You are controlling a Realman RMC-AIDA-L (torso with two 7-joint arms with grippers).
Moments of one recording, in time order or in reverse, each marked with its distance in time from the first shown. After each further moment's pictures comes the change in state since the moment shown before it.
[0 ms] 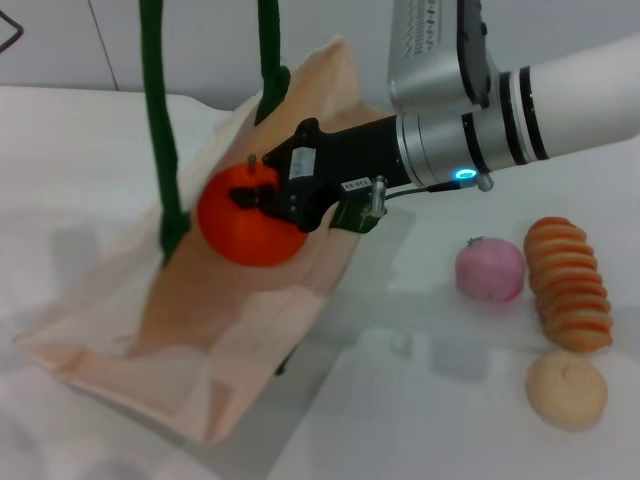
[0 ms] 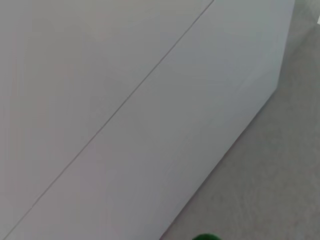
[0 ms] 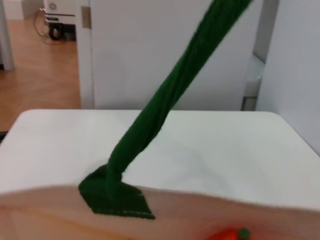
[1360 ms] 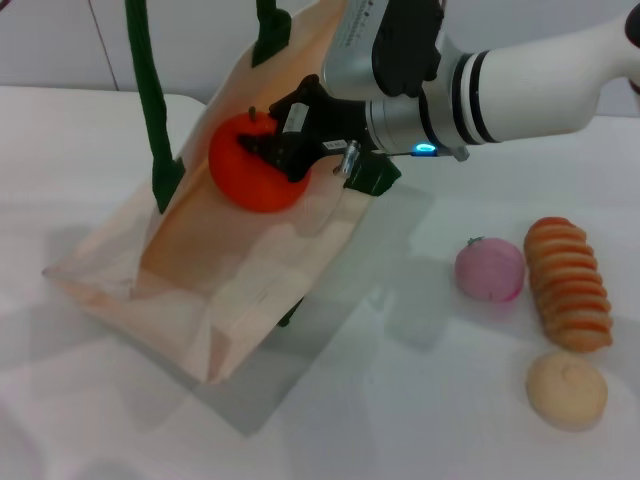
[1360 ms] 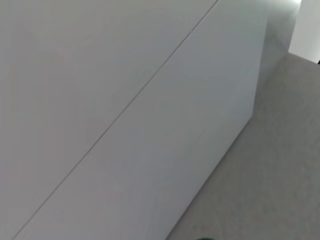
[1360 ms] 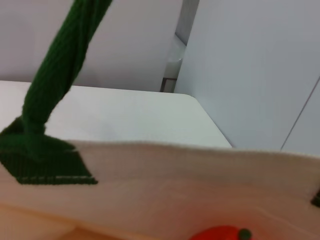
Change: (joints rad) left arm 0.002 0.011 -0.001 0.044 -0.099 -0.002 -0.001; right arm 0.034 0.011 -0.220 -0.019 0.100 -0.384 0.053
